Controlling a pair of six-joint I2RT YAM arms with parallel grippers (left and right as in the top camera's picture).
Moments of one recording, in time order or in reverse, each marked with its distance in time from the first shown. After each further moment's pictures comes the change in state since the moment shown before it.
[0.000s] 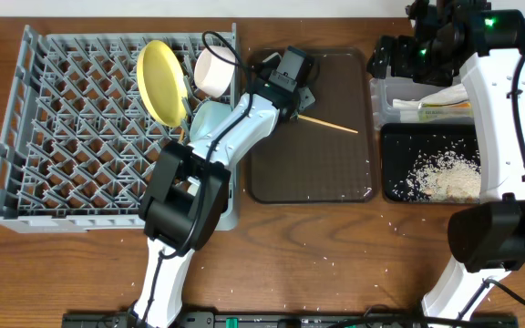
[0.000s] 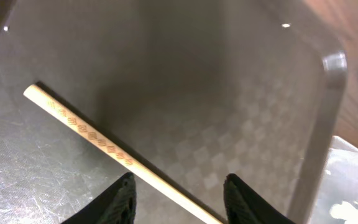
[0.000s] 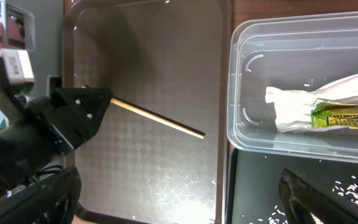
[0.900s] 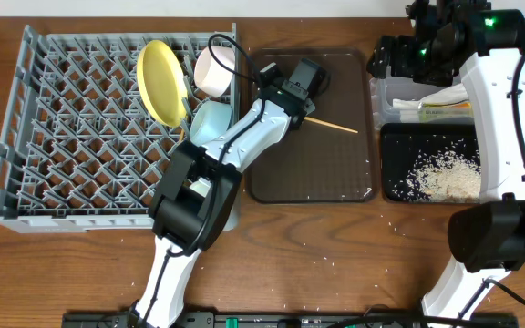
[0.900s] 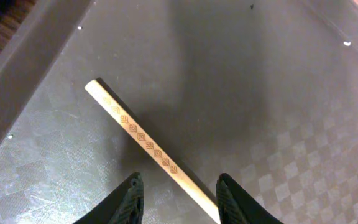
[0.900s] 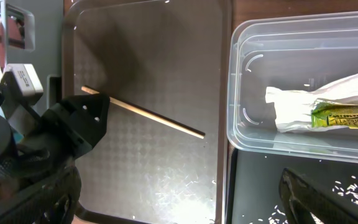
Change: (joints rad) left arm -0.049 0.034 0.000 -0.058 -0.211 -0.076; right arm 0.000 0.000 0.000 0.000 0.000 0.000
